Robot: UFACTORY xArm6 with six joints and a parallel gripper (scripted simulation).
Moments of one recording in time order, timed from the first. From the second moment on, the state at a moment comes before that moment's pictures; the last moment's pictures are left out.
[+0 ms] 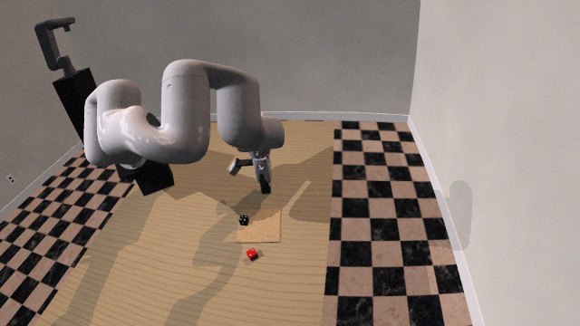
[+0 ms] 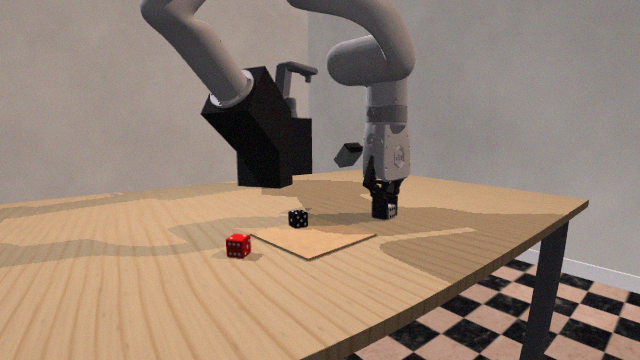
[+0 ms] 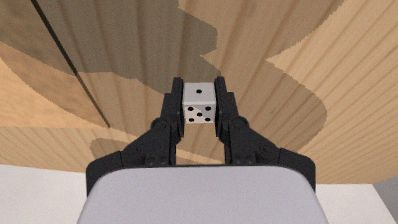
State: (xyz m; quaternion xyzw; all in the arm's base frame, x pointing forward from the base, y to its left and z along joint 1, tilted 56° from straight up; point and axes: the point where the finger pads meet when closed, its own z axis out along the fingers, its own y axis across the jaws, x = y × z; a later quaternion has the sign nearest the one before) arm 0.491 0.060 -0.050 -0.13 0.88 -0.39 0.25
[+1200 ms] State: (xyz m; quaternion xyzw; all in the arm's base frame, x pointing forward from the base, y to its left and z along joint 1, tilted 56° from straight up) arm 0.439 0.122 0.005 -0.13 0.88 -0.39 0.25
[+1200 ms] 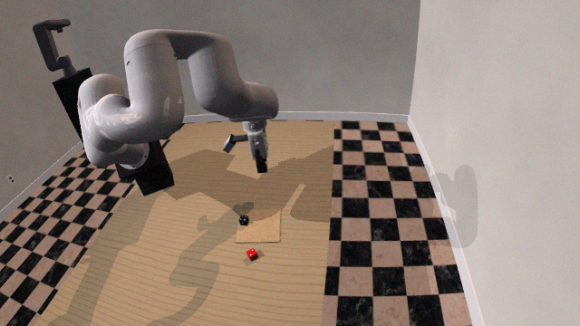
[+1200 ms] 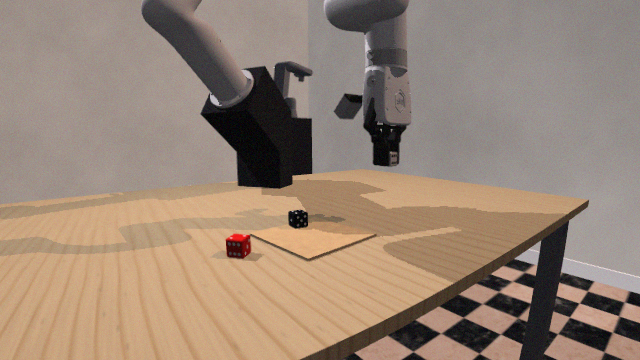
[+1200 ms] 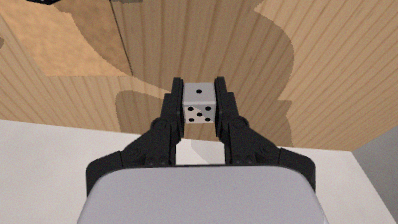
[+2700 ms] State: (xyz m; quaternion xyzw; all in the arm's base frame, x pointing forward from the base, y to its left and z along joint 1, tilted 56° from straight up) arm 0.443 0.122 0.006 0.23 0.86 -0.26 0.38
